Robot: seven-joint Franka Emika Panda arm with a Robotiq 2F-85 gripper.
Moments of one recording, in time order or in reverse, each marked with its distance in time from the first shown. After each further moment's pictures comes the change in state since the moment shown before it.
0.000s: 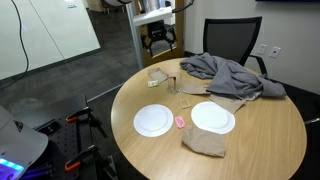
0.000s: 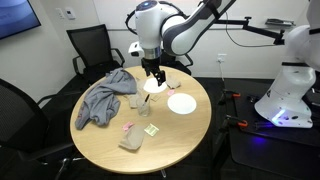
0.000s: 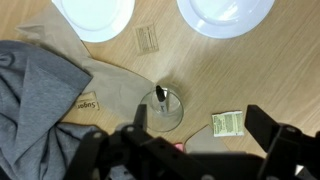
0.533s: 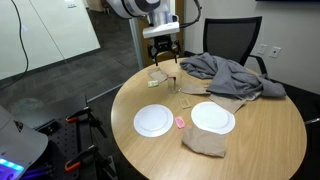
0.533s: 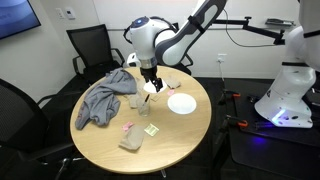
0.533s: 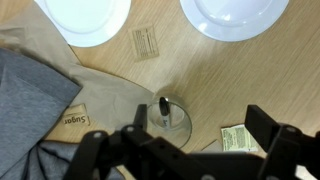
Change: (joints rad) arm -0.021 0.147 0.000 0.091 -0.010 0.000 -0.001
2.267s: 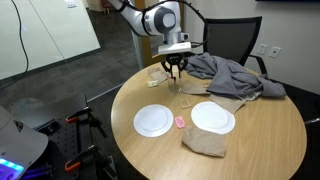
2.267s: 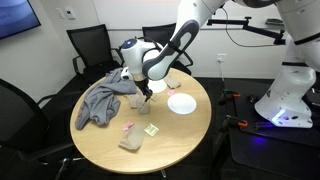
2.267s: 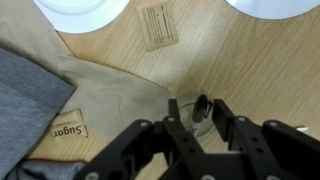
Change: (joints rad) arm -0.024 0.285 0.002 0.256 -0.001 -0.002 -0.001
